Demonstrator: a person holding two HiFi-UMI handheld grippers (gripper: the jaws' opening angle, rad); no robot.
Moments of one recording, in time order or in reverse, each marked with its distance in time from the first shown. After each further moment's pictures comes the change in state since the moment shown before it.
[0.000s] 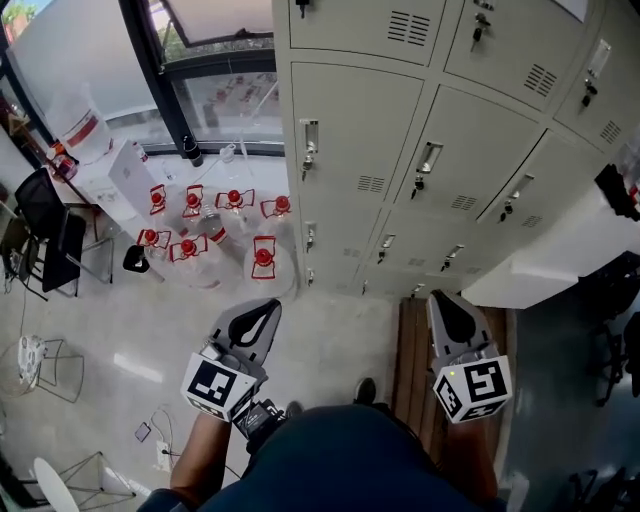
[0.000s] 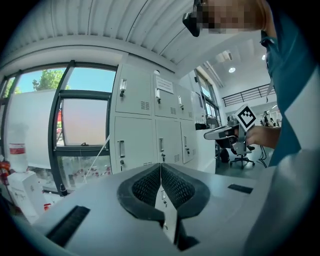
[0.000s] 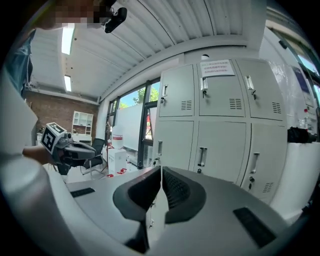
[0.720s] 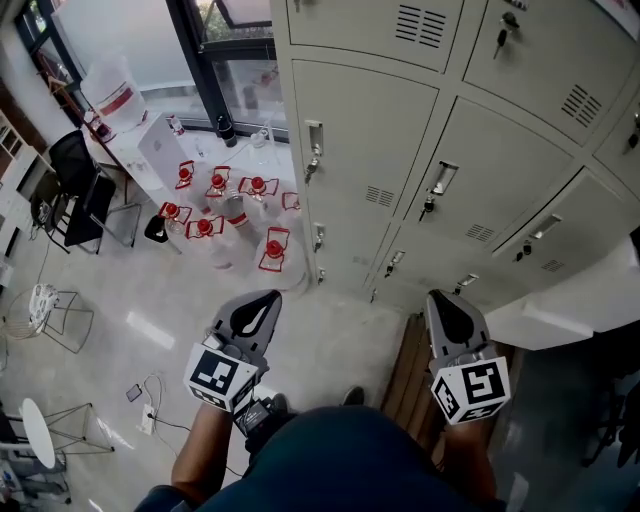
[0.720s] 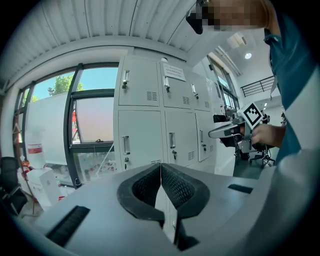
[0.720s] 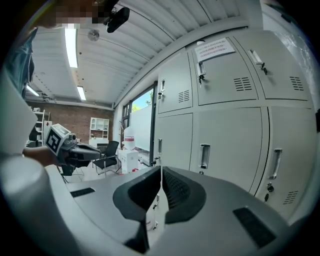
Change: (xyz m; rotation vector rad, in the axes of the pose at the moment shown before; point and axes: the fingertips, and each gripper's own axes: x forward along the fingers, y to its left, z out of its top) left arm 0.093 -0.015 -0.007 -0.004 0.070 0.217; right arm 0.062 -0.096 -0.016 -0.003 -0.012 0.219
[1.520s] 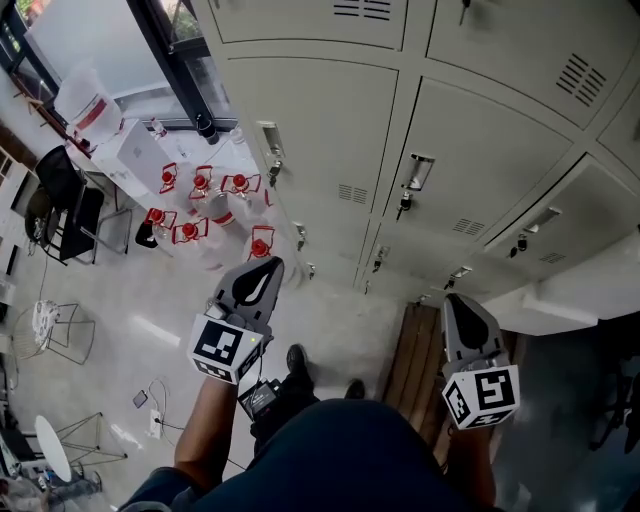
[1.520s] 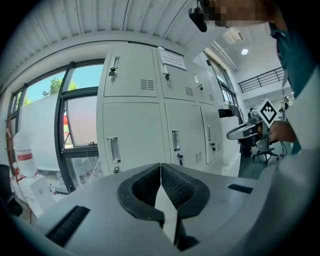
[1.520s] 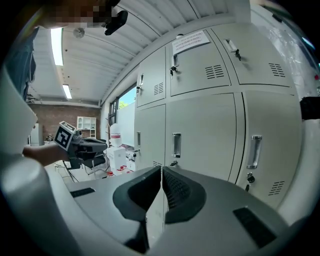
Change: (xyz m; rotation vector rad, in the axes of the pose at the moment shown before) left arm 0.131 0.005 0.010 0.054 0.005 -0.014; right arm -0.003 -0.102 -0.041 0.058 0.046 -0.110
